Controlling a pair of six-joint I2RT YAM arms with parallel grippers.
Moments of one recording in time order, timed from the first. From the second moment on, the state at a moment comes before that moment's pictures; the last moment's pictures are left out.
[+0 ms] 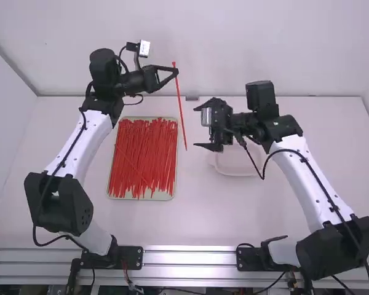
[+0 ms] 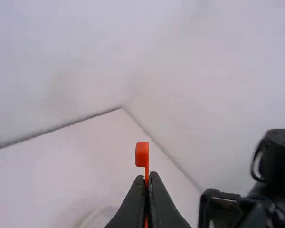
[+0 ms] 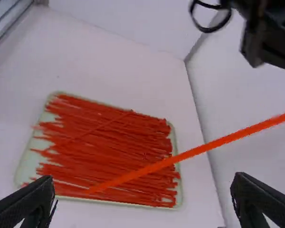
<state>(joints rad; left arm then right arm) -0.09 1.68 1.51 0.13 1.05 -0.64 0.29 1.46 1.35 -0.65 -0.97 -1.20</state>
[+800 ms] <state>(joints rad) -0.09 1.68 1.51 0.15 1.20 -1.33 0.24 1.46 1.35 -0.70 -1.44 -2.07</state>
